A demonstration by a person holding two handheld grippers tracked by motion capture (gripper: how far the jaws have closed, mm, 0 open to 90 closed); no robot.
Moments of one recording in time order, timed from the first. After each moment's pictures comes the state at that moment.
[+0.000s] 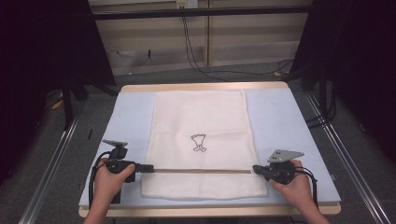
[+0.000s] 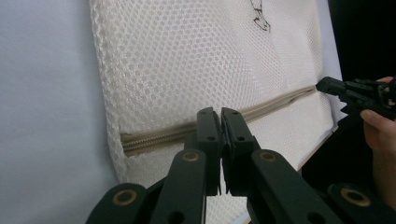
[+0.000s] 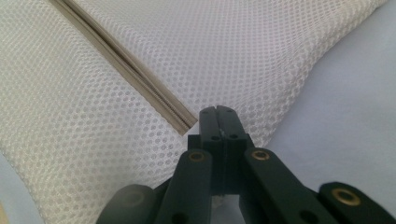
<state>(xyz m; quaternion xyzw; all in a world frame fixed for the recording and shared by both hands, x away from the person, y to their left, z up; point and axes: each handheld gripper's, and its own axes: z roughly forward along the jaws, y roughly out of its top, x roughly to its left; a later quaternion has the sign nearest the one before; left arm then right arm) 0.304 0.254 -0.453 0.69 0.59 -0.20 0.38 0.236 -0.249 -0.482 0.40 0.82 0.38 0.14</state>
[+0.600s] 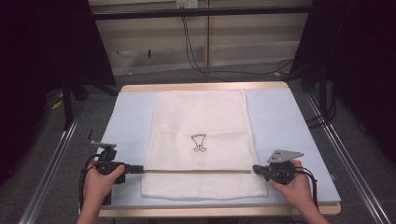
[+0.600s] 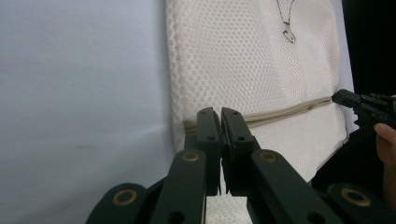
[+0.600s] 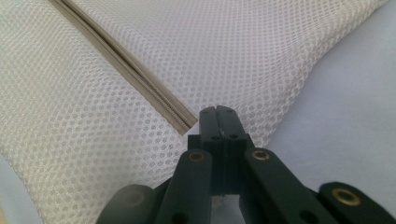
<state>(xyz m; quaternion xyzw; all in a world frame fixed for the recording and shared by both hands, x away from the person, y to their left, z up) 0.304 0.288 -0.460 0.67 0.62 -0.18 0.37 0.236 -0.248 -0.482 0.39 0.83 0.38 0.14</state>
